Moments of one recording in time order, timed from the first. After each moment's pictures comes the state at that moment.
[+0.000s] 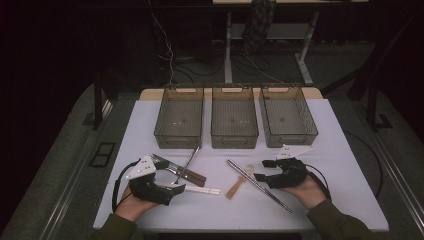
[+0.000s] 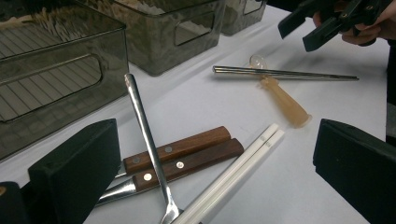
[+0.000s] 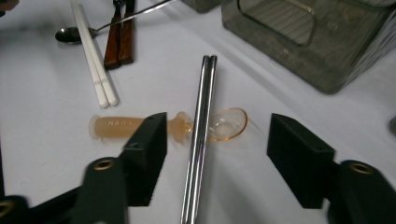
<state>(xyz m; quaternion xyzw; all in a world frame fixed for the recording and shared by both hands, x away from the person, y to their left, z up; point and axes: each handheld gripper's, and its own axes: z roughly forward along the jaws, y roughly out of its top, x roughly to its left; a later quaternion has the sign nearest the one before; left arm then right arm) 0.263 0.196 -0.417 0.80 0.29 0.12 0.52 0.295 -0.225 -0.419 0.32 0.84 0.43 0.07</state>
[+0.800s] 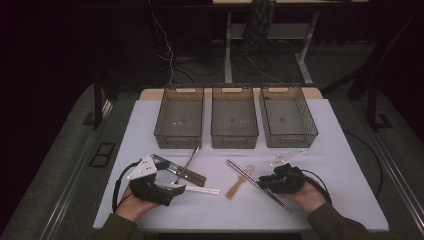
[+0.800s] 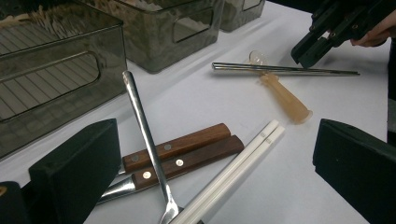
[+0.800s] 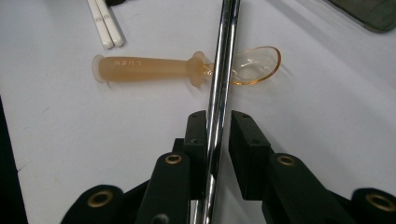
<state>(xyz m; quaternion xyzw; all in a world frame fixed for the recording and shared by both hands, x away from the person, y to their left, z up) 0.263 0.195 -0.418 0.80 0.29 0.12 0.51 0.287 -0.220 -0.432 0.31 0.88 0.35 0.03</state>
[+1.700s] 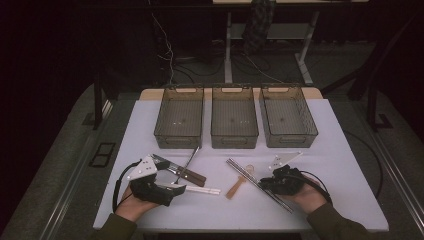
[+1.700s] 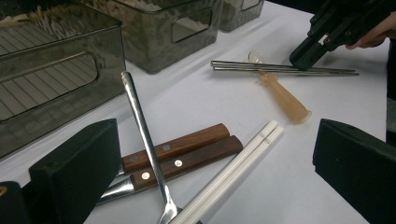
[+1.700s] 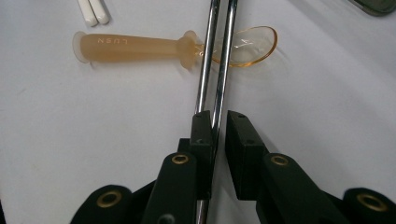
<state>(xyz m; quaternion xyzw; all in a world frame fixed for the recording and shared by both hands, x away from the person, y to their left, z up) 0.262 0.194 -0.418 0.80 0.29 0.12 0.51 0.286 -0.219 -0.437 0.31 0.89 0.32 0.05</state>
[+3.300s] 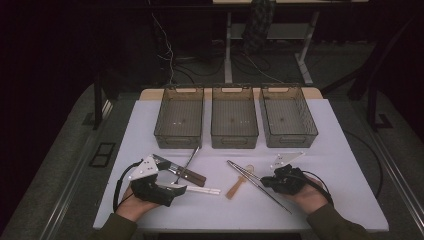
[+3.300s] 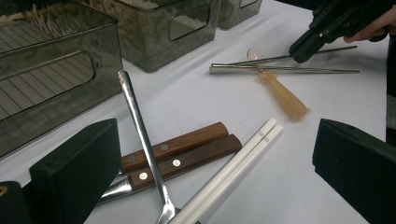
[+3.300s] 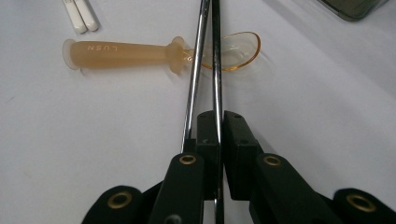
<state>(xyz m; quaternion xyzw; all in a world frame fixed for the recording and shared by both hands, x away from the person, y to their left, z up) 0.263 0.192 -0.419 0.81 0.28 0.11 0.51 0.284 -0.221 -0.432 0.32 0.89 0.32 0.07</state>
